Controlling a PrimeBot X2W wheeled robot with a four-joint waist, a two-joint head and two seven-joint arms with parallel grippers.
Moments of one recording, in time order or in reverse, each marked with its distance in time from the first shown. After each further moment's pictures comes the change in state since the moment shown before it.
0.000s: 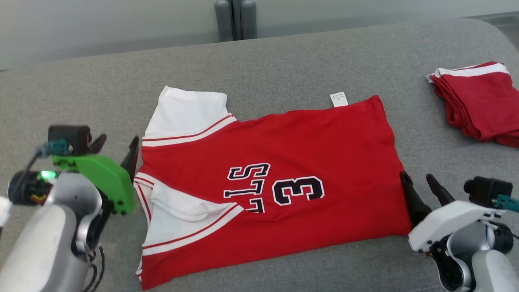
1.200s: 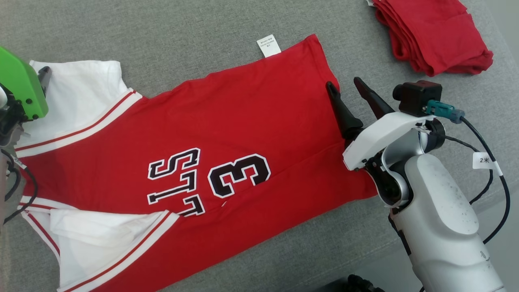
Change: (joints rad) left arm -0.605 0.084 0.001 0.631 -0.049 -0.095 0.223; right arm -0.502 0.000 0.309 0.286 0.035 0.000 -0.153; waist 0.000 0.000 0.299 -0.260
